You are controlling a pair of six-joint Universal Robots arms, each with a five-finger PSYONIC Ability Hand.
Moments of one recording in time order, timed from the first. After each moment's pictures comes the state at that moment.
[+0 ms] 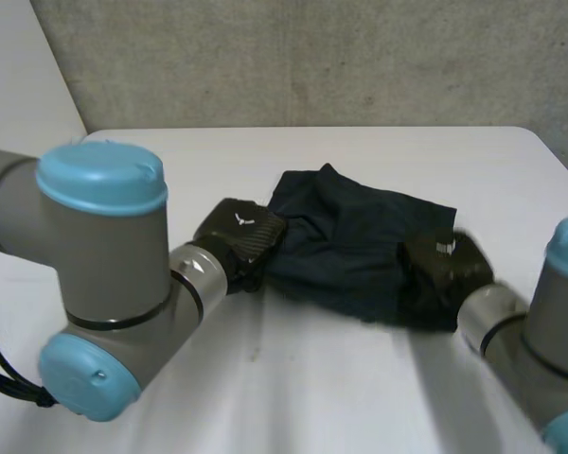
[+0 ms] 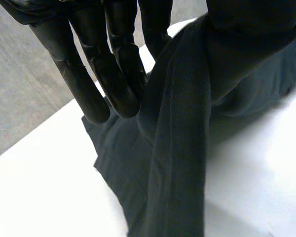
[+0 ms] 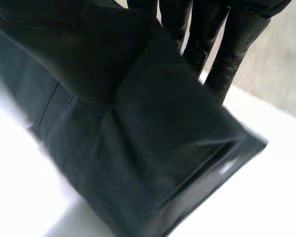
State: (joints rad) left arm 4.03 -2.00 -1.33 2.99 -1.58 3.43; right arm 1.96 -1.31 1.80 -0.17 1.49 2.93; left_hand 1.13 1.20 1.19 1.20 0.99; right_hand 0.96 1.17 1.18 1.19 0.95
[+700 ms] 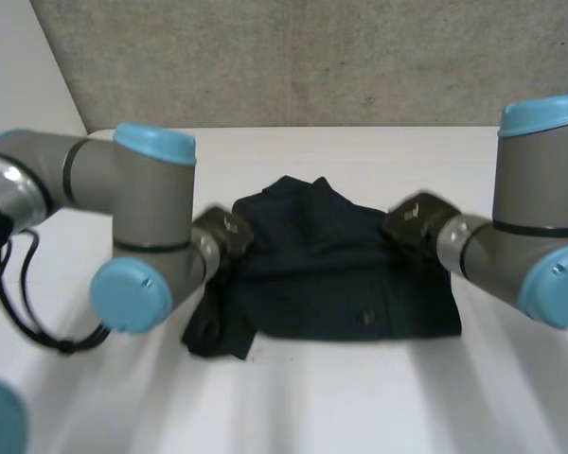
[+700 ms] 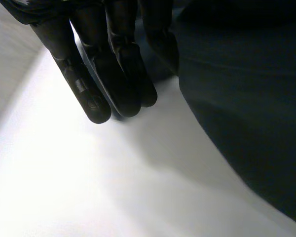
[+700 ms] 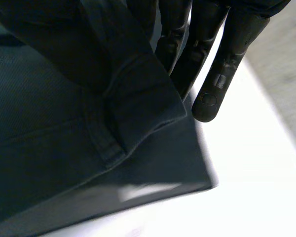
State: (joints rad) left arm 4.12 -2.37 -0.89 2.72 -1.65 3.83; right arm 1.98 -0.99 1.14 0.37 1.45 2.40; left_hand 1.13 1.20 1.19 1.20 0.99; right_hand 0.96 1.17 1.18 1.19 0.96
